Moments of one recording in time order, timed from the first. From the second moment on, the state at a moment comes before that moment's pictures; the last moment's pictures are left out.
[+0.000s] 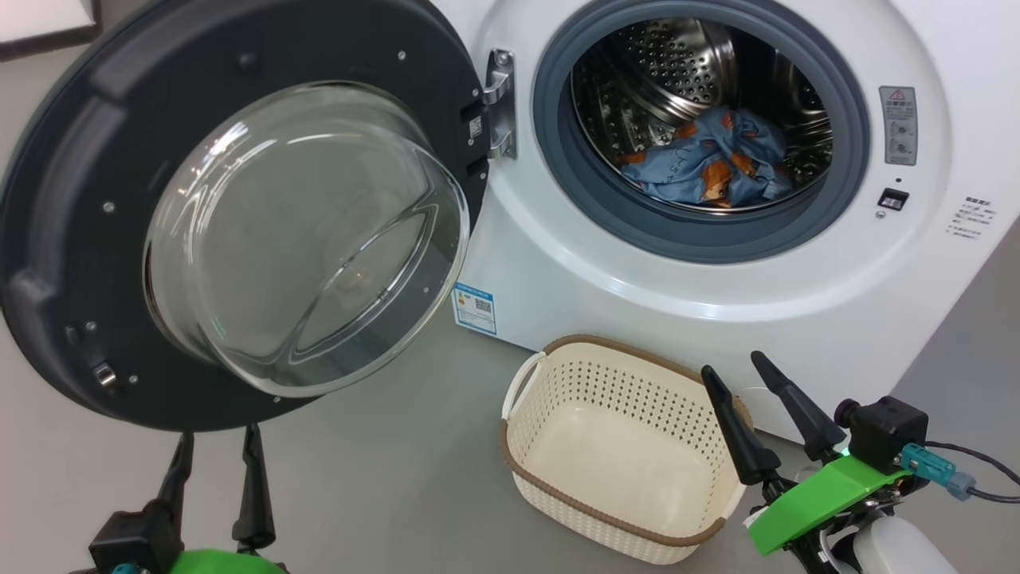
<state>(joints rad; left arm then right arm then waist) -0.02 0.04 0.01 0.17 -0.22 0.01 -0.26 -0.20 -0.24 0.27 0.29 0.49 0.13 -0.26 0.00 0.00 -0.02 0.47</state>
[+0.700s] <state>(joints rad) -0.02 0.04 0.01 0.17 -0.22 0.02 -0.26 -0.20 -0.24 0.27 0.29 0.48 0.13 -0.26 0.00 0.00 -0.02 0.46</state>
